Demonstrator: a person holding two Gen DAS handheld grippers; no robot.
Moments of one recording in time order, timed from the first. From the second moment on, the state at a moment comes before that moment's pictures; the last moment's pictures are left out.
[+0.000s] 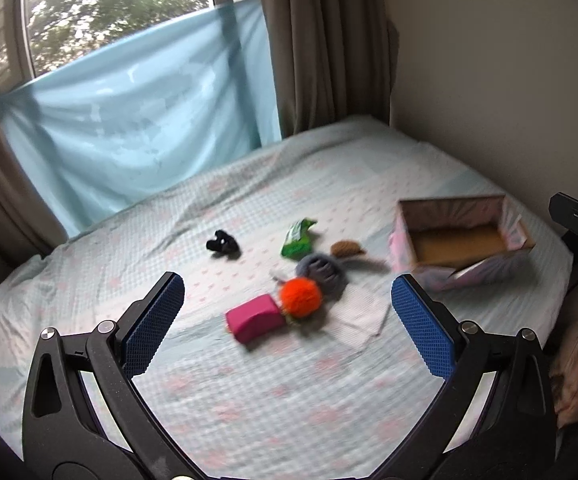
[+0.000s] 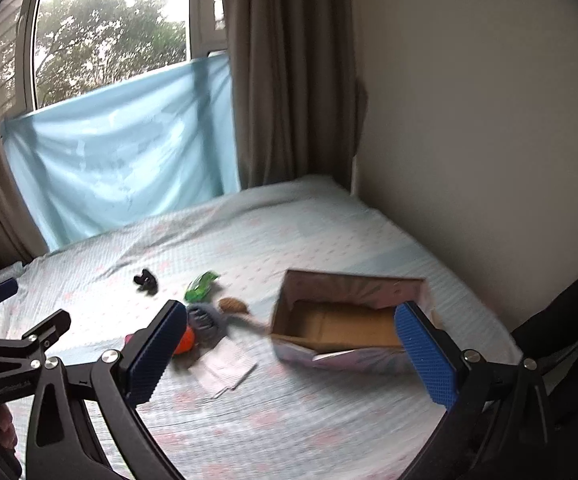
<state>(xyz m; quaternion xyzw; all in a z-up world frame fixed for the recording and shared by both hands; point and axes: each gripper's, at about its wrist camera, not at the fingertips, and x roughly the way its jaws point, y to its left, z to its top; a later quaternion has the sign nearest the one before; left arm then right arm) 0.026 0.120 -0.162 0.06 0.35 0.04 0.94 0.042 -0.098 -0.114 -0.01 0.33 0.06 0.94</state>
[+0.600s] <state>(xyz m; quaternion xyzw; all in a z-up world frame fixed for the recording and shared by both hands) 0.156 0.222 -0.387 0.16 0.45 -0.09 0.88 0.134 0.009 -0.329 -0.06 0.48 0.11 0.87</state>
